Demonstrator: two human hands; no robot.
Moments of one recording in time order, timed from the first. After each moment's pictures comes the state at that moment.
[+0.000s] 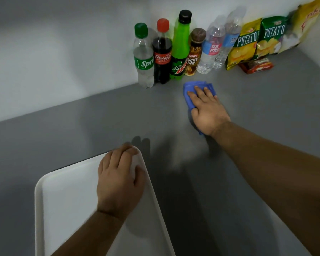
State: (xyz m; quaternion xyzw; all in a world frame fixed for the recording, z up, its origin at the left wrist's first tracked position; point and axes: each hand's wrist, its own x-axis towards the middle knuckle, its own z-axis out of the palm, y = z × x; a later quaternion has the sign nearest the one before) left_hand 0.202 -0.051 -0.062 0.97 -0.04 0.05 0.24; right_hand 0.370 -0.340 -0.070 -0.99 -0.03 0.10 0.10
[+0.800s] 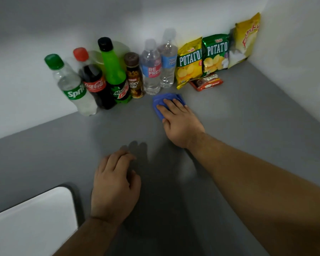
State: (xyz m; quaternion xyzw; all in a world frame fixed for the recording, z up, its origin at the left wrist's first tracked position) left_hand 0.266 -0.205 -0.057 0.96 -0.08 0.03 0.25; right_hand 0.398 -0.442 -0.083 -0.99 -0.09 0.03 0.12
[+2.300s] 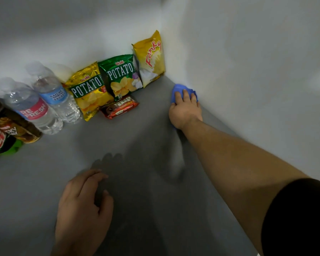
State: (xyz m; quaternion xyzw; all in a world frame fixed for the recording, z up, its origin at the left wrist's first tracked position) left_hand 0.311 -0.376 -0.064 0.94 -0.17 0.04 0.28; right_hand 0.448 -0.731 -0.073 -0.95 0.26 0.07 0.15
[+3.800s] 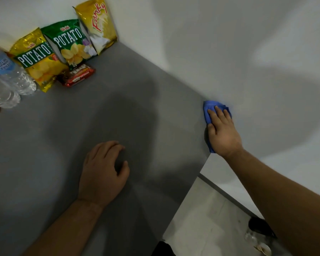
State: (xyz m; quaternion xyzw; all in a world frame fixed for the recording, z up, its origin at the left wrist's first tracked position) left_hand 0.229 -0.430 -0.070 0.91 -0.34 -0.03 0.23; right_hand 0.095 -0.790 -0.087 -0.93 0.33 -0.03 0.17
